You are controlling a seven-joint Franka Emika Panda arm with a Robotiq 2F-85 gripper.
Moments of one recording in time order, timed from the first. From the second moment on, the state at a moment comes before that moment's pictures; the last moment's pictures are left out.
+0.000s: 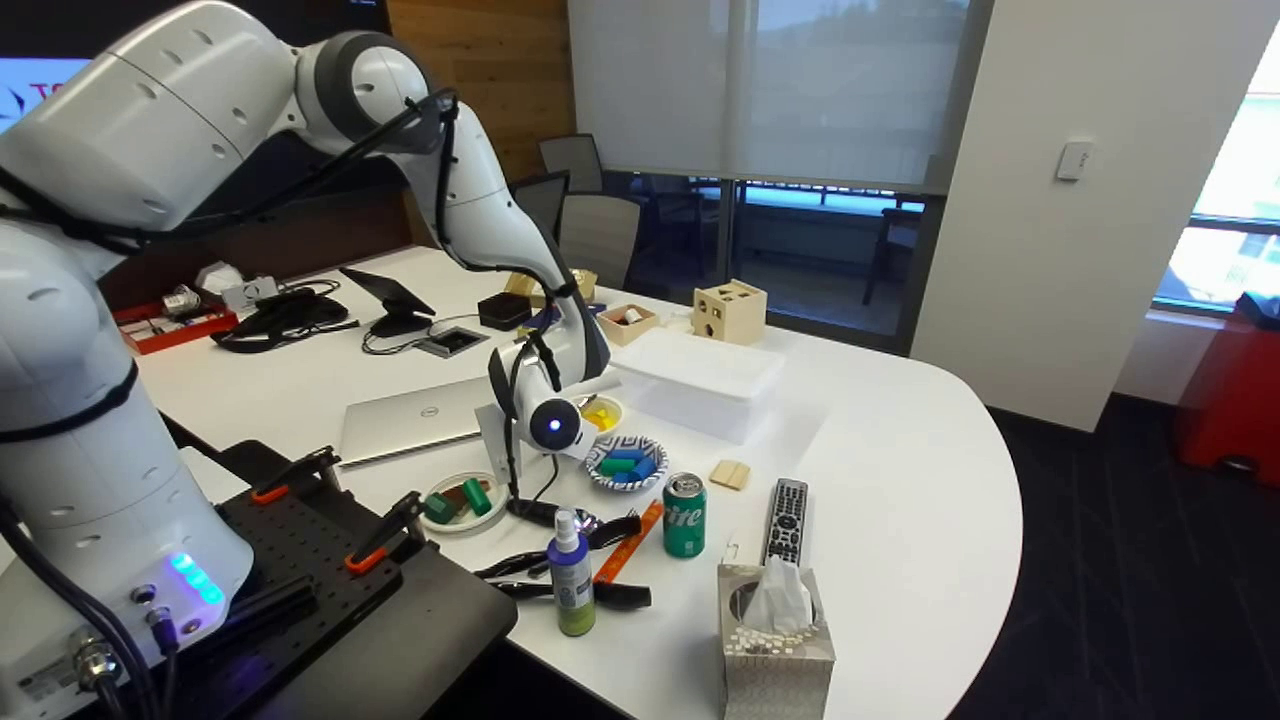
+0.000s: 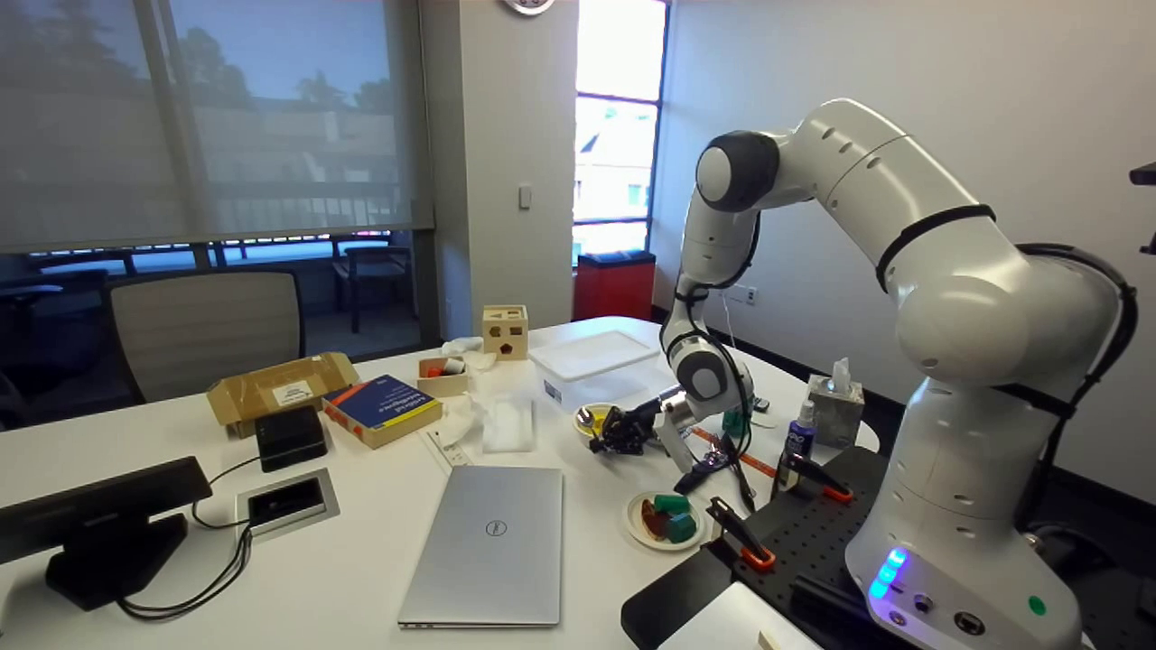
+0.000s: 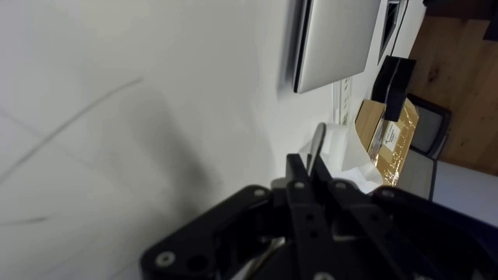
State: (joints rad) arm -0.13 0.95 -0.13 -2.04 1.96 2.11 -1.50
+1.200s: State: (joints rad) arm -0.05 0.72 -0.26 -2.04 1.33 2.15 -0.86
